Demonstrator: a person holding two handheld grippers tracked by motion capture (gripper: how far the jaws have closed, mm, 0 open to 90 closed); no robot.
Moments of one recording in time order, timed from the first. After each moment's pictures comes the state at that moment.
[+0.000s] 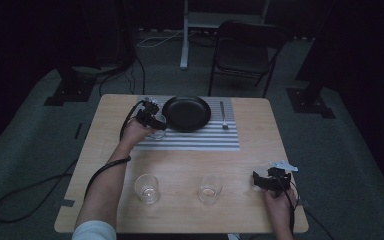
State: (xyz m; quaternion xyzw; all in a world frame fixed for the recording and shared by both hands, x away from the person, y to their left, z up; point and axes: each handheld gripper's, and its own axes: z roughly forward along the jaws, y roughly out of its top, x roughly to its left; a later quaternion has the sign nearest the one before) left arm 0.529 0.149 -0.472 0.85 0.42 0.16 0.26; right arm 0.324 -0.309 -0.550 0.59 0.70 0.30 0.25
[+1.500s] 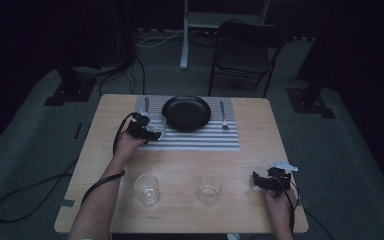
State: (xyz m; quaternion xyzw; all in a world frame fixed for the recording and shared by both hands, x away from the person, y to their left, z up) left arm 0.490 0.178 -0.494 0.83 0.45 0.17 0.29; right arm 0.324 -0.309 -0.550 0.59 0.70 0.30 0.25
